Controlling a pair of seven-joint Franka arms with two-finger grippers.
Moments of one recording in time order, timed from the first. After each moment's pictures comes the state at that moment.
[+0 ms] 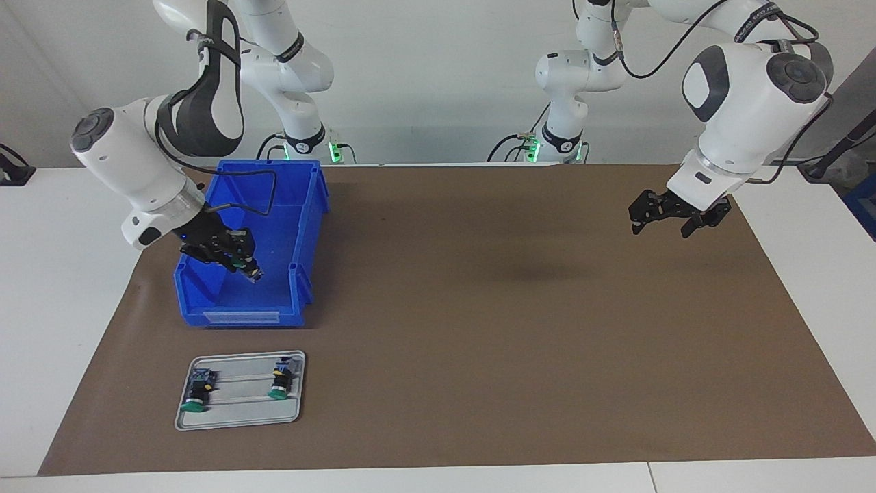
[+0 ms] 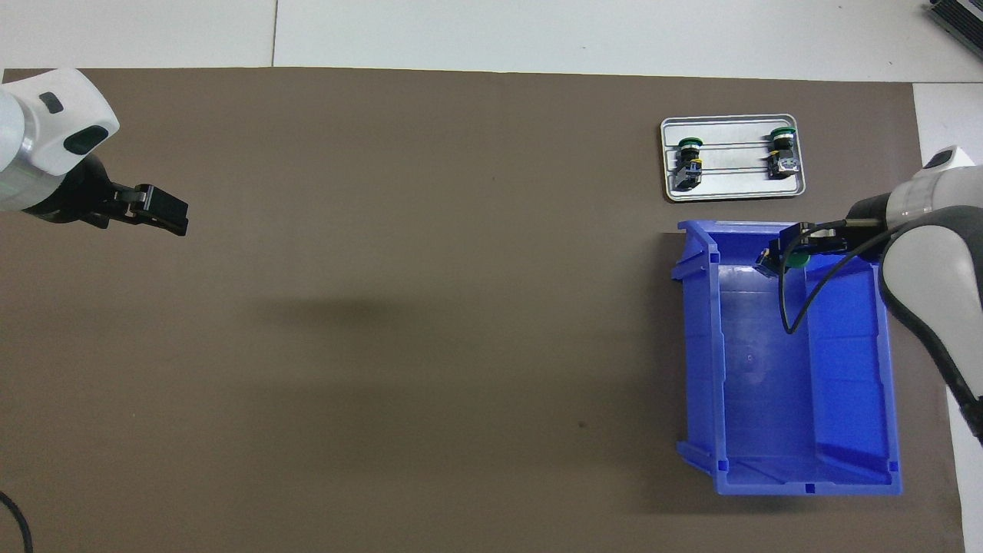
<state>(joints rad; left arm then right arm) -0.06 0.15 -0.03 -1.55 -0.01 1.66 0.08 -0.13 0.11 0.01 -1.95 0.28 2.07 -0.25</state>
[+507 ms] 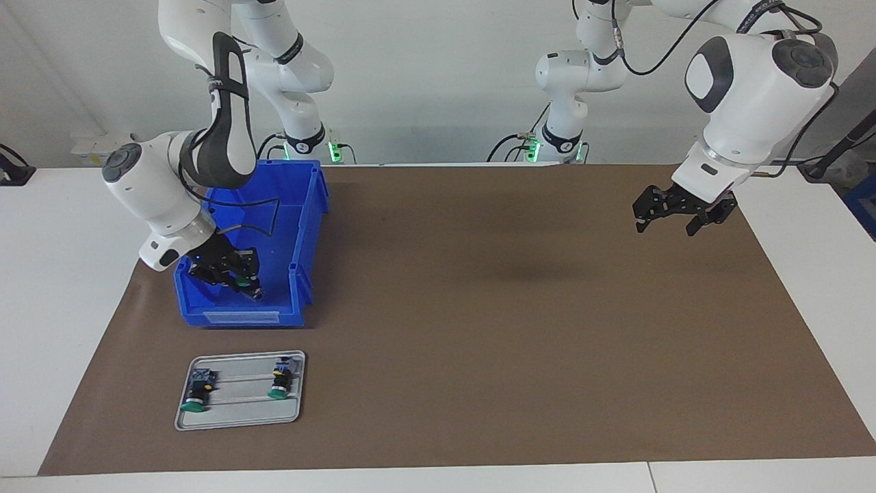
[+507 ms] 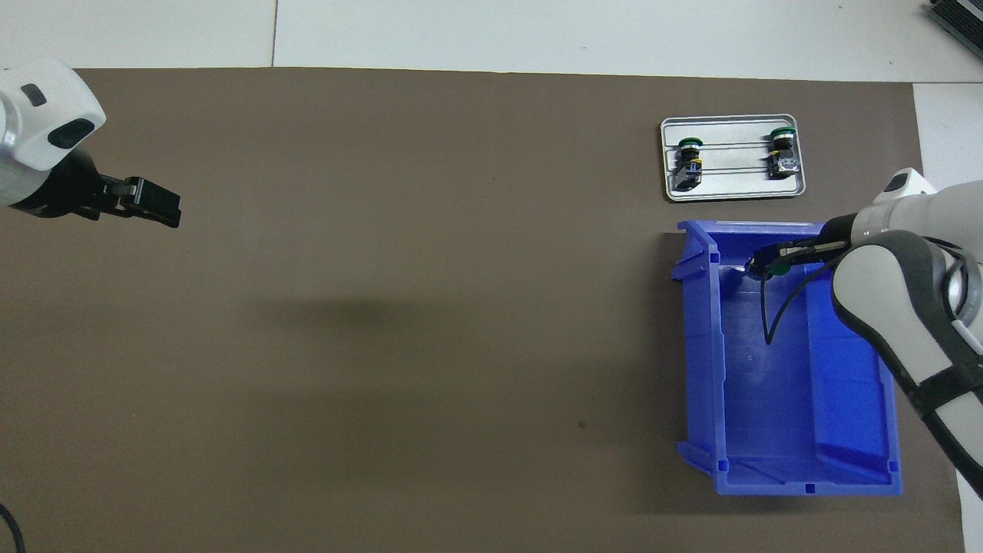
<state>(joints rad) -0.06 0.14 -0.03 -1.53 -0.01 1.67 0.08 -0.13 0.17 0.02 -2.04 0.28 2.22 -0.38</state>
